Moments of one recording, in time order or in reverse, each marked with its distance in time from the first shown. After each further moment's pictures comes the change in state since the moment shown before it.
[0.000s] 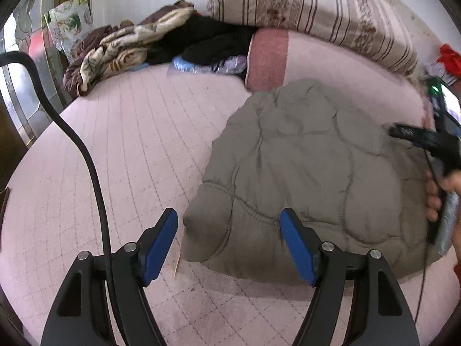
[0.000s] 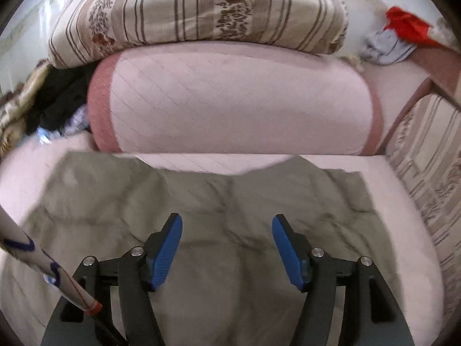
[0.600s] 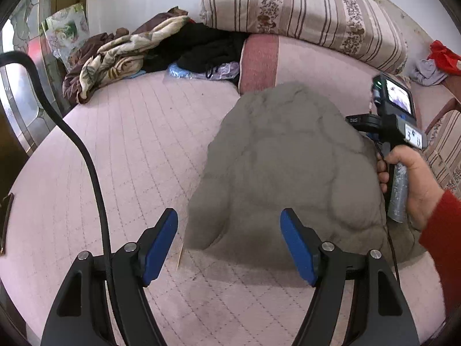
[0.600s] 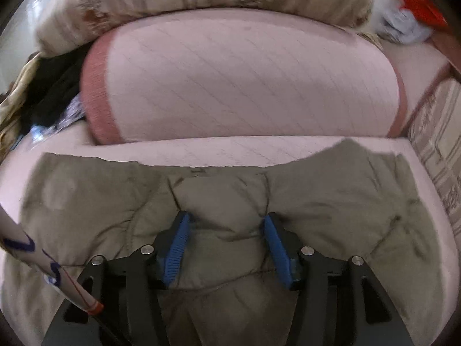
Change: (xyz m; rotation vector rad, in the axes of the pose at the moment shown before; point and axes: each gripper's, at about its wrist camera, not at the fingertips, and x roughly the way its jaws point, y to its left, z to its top) left arm -0.025 0.001 -0.004 0.027 -0.022 -0.025; right arm 0.062 0.036 0.010 0.082 0.089 0.065
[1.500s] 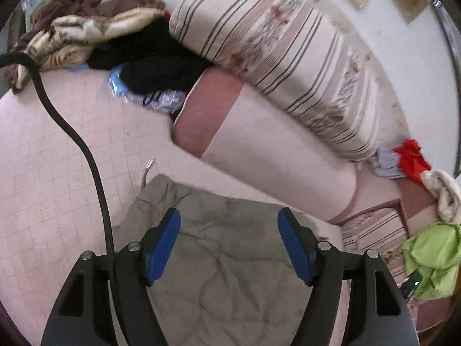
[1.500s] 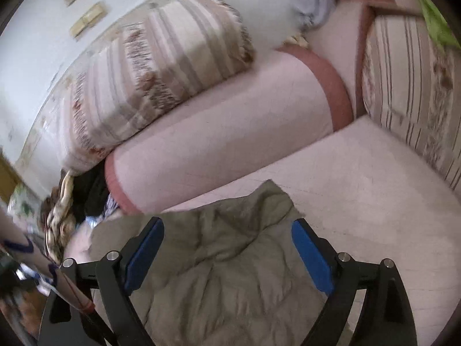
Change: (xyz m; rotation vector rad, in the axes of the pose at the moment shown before) left arm 0.001 -0.018 0.201 -0.312 0.050 -0.396; right arm -0.169 -0.198 -0.010 0.304 -0.184 0.259
